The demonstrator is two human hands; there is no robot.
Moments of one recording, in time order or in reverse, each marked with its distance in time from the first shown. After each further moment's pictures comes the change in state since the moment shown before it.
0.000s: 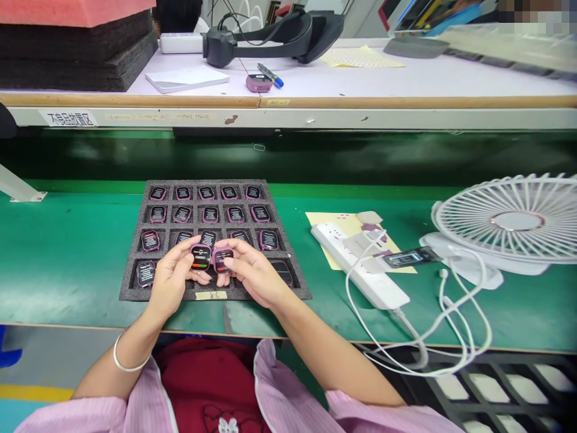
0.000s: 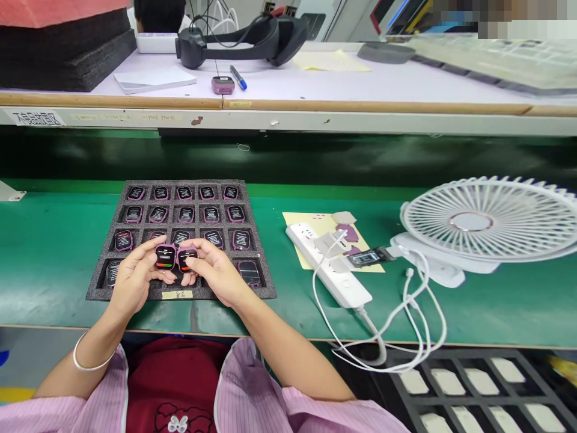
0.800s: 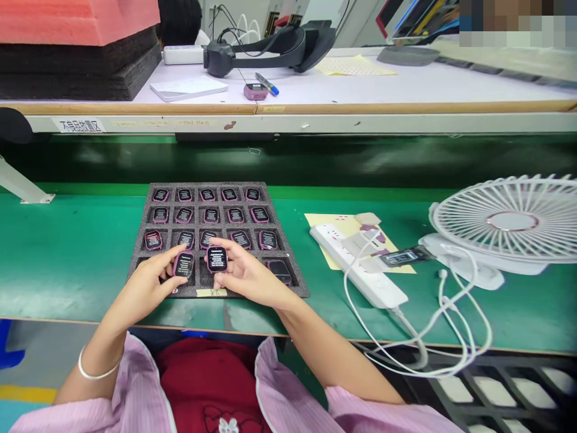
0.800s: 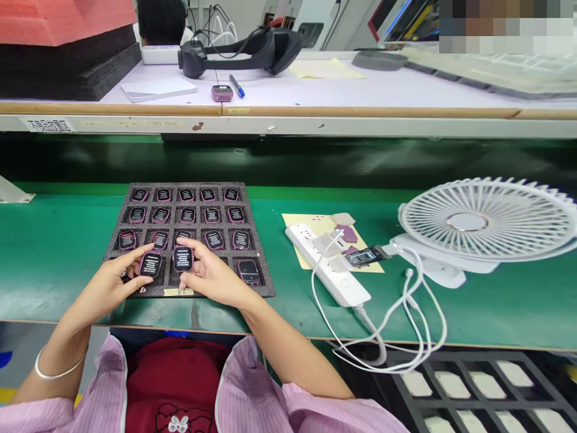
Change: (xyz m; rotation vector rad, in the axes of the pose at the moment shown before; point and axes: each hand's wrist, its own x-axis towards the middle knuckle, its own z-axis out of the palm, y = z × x) left_hand -0.010 0.029 -0.057 0.890 -0.258 0.228; right_hand -0.005 -0.001 -0.003 -0.284 -0.189 -0.061
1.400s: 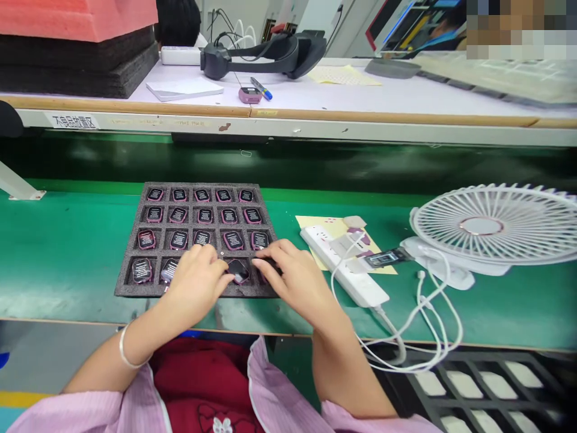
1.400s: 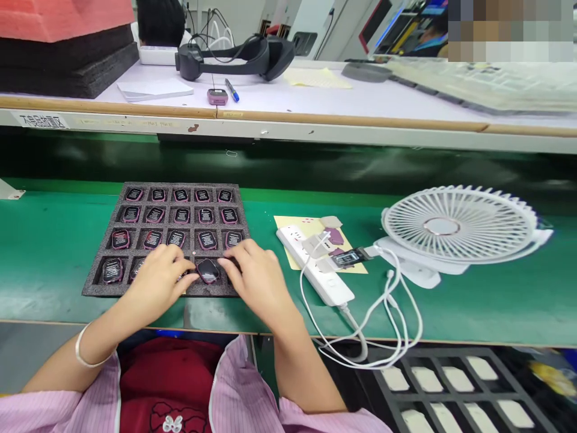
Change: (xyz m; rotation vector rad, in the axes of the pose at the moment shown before) left_hand 0.032 0.062 0.062 0.639 -0.083 0.297; right_hand -0.052 -0.032 -0.043 -1.373 0.390 -0.010
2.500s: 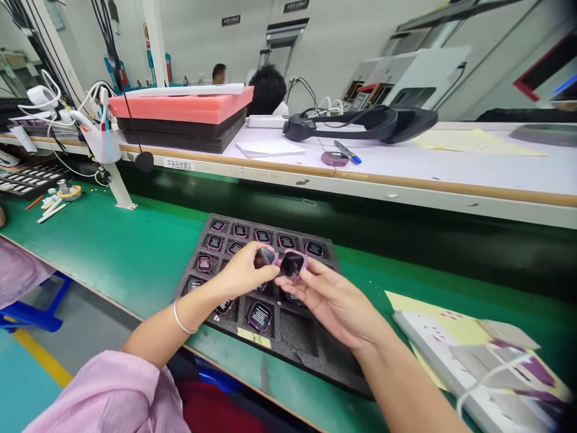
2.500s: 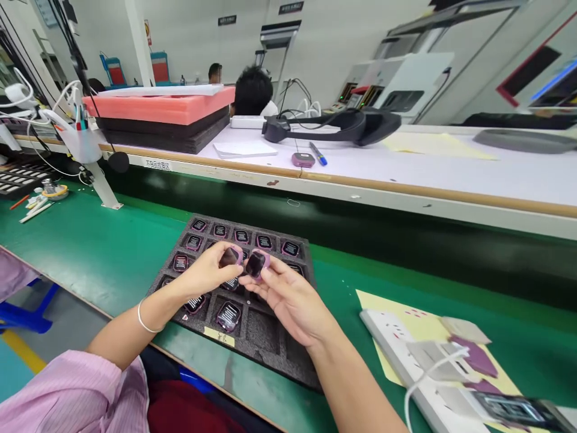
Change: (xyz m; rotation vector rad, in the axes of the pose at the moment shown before) left_hand 0.043 -0.040 -0.016 -1.069 0.304 -0.384; right_hand 0.079 -0.028 0.008 1.652 -0.352 0.296
